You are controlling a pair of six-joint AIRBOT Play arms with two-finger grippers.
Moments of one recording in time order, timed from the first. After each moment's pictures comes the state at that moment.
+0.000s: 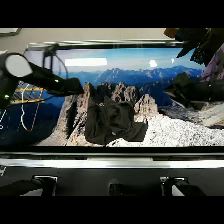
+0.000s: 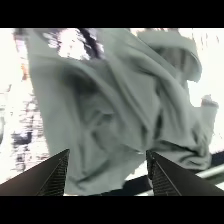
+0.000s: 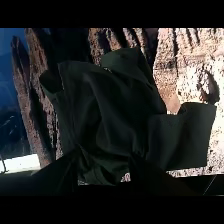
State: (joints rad) left arm -0.32 -1.38 1.67 1.28 -1.41 -1.83; right arm -0.08 -1.02 1.37 -1.08 1.40 1.98
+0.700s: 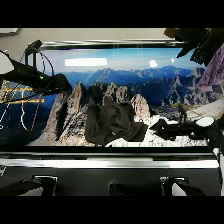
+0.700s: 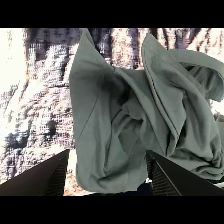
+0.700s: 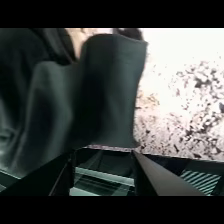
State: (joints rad) left arm -0.23 -1.35 1.67 1.29 -1.45 -1.83; right arm -0.24 -1.11 0.62 -0.77 1.17 1.39
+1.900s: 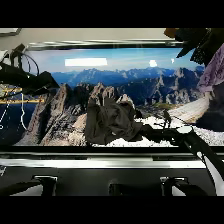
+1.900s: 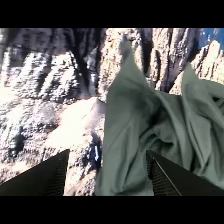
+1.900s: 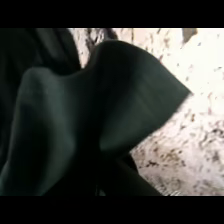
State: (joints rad) left arm -0.01 -1.37 1.59 1.21 -1.41 -1.78; right arm -0.02 -1.16 0.47 -0.53 0.88 1.21
